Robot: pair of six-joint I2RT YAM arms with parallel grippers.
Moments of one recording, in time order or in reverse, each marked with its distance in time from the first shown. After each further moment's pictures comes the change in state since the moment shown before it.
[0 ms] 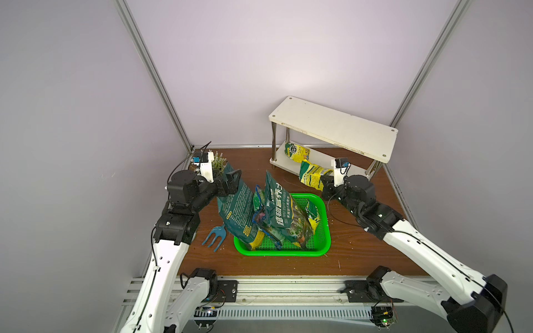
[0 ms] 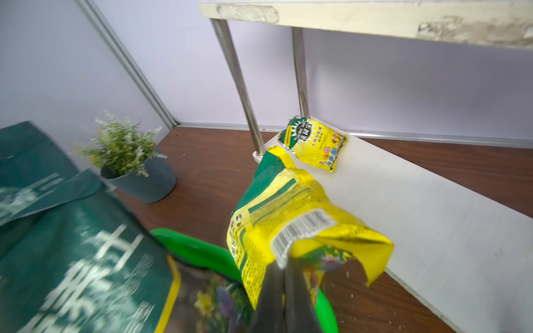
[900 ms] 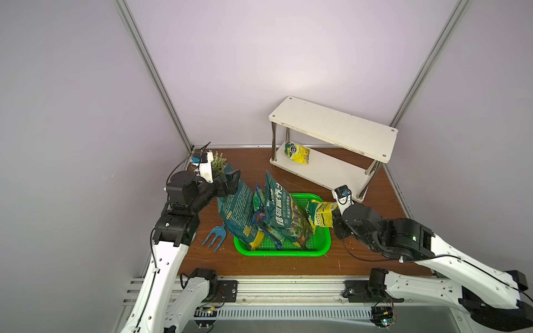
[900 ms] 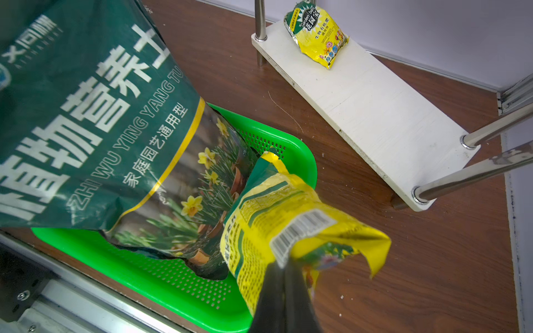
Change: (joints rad) left arm 0.000 -0.014 -0.002 0.001 -0.016 0.011; right arm 0.433 -0.063 0.240 -0.790 0.304 0.214
